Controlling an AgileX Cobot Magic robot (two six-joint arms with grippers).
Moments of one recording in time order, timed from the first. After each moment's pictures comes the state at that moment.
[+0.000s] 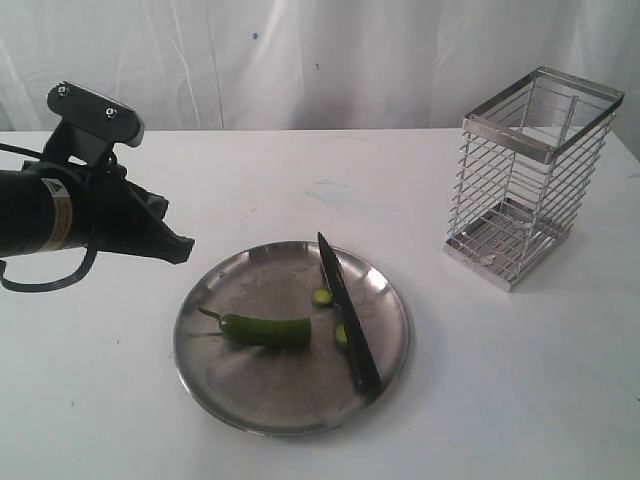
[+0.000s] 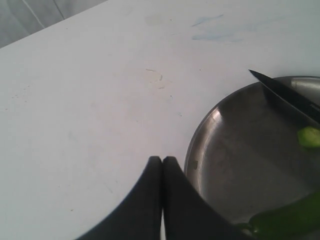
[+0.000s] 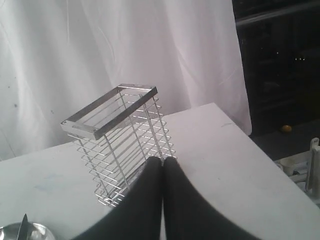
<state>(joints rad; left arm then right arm) -0.36 1.40 -0.74 1.66 0.07 -1.53 -0.04 0.02 -0.40 -0.15 0.54 0.36</state>
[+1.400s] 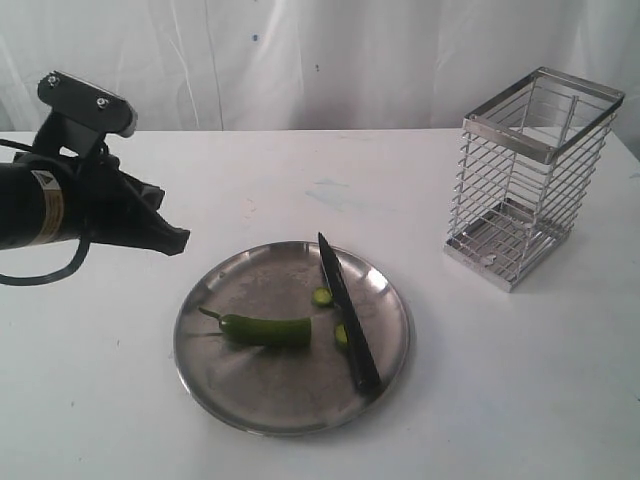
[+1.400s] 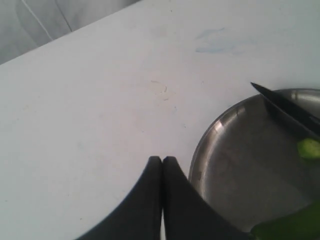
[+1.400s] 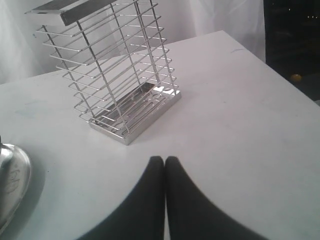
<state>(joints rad) -0.36 1.37 -0.74 1.66 0.08 -1.53 -0.05 0.00 0.00 -0.03 0.32 0.21</state>
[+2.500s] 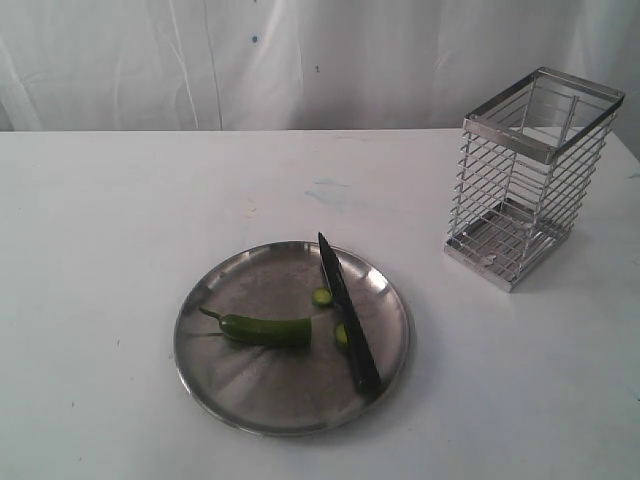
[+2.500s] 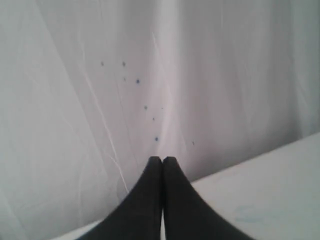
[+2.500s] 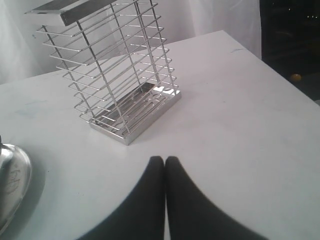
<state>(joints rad) 0.12 0.57 -0.65 1.67 -0.36 -1.55 -0.05 0.00 0.00 -0.03 0.32 0.21</state>
